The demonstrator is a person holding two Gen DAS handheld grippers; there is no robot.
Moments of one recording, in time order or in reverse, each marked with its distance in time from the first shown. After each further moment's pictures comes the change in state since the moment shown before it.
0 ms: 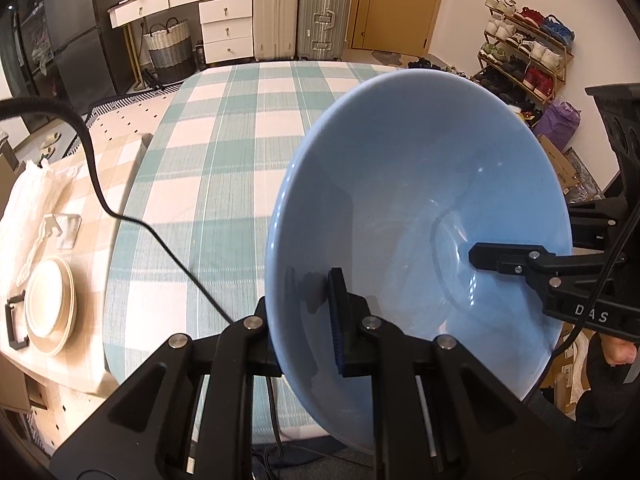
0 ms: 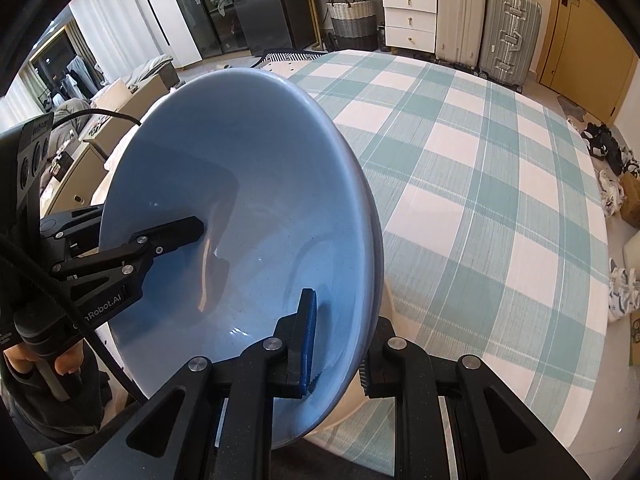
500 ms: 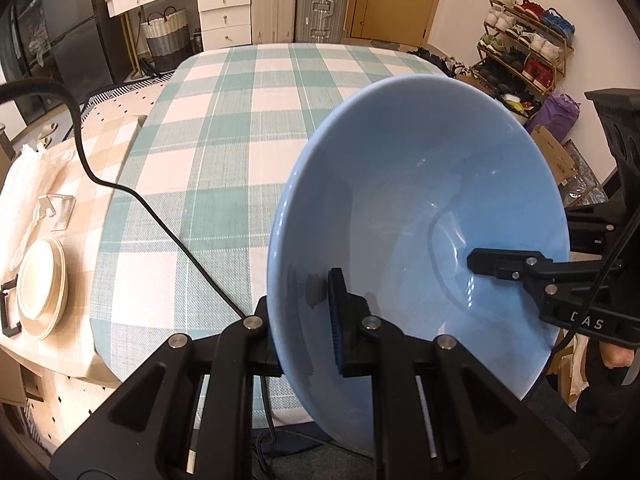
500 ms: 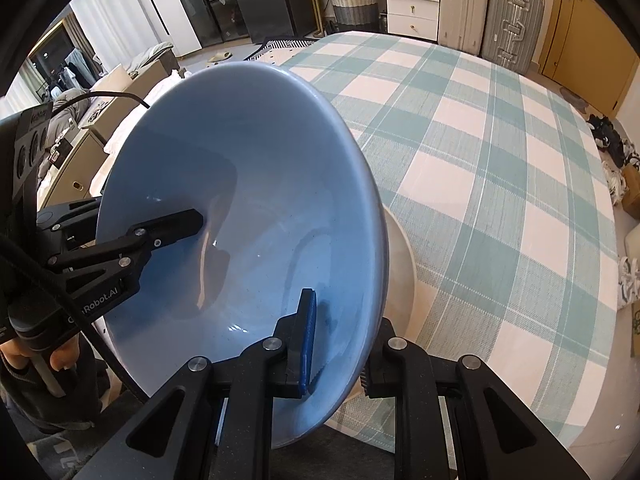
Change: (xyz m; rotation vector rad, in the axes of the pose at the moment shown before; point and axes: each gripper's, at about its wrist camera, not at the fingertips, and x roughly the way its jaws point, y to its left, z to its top) left arm 0.022 0.000 -0.017 -0.001 0.046 -0.011; right arm 0.018 0.006 -0.027 0.008 0.042 0.003
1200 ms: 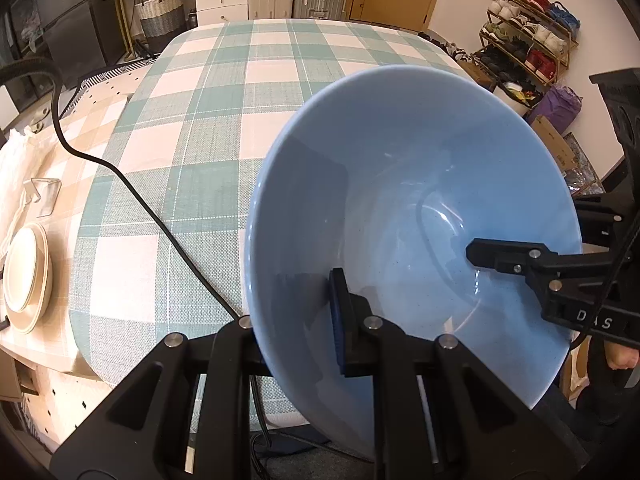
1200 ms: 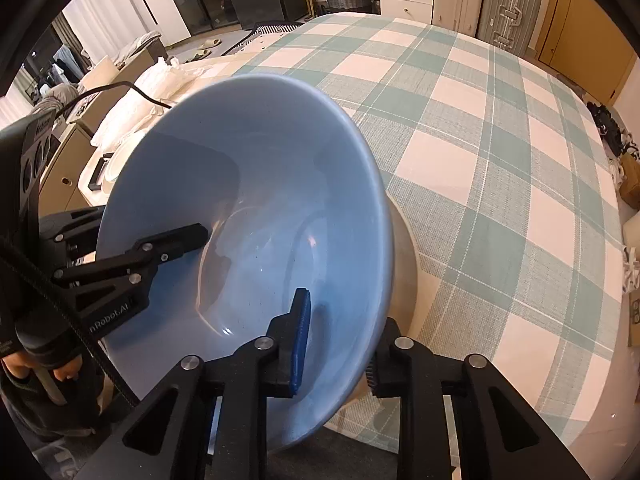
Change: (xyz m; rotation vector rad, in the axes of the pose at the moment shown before) left arm 0.049 0.009 0.007 -0.024 0.067 -0.024; right arm 0.021 -0.003 0.006 0.023 0.053 -0.026
